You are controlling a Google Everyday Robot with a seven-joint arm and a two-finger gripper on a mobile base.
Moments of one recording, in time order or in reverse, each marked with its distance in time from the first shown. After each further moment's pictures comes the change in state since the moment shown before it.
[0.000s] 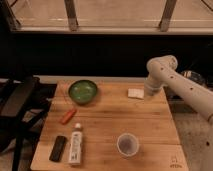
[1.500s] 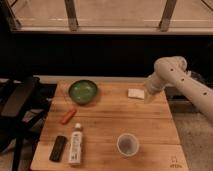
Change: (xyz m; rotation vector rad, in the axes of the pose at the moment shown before) arm -0.015 0.009 -0.028 0.129 -0.121 -0.041
